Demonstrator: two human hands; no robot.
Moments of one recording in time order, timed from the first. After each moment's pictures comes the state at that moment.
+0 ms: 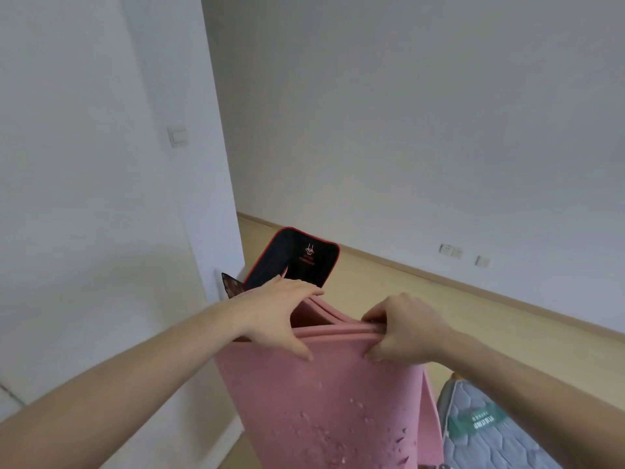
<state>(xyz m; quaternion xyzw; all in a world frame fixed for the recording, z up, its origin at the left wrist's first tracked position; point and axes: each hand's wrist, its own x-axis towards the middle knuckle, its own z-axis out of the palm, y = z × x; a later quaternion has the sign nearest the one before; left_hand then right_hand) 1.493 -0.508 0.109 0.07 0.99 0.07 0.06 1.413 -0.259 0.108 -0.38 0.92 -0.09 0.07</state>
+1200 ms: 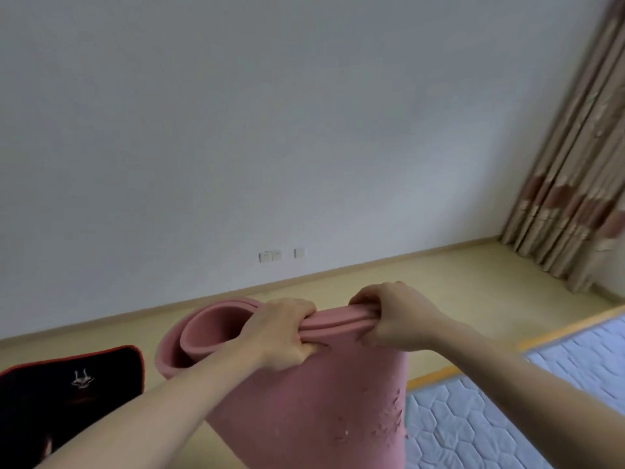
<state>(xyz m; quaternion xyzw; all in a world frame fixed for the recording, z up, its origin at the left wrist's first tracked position) 0.967 -0.362 0.055 0.41 0.90 0.15 -0.01 1.065 -0.138 0.100 0.03 0.98 -0.19 0.00</state>
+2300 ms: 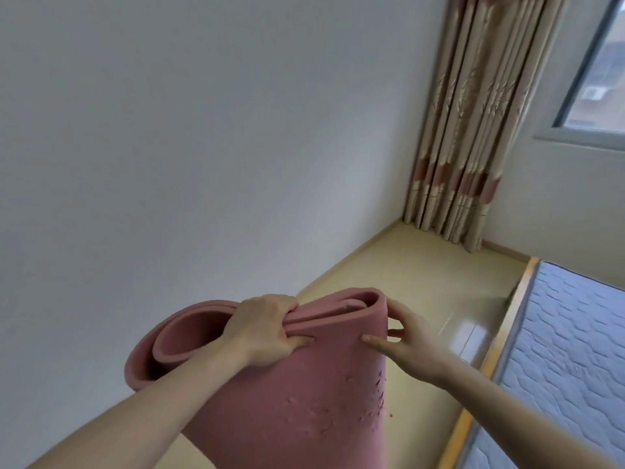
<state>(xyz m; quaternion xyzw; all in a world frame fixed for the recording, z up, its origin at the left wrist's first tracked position) 0.456 -0.135 0.057 0.59 0.80 0.13 -0.01 0.692 0.039 0.018 0.23 0.85 -0.43 -0.22</state>
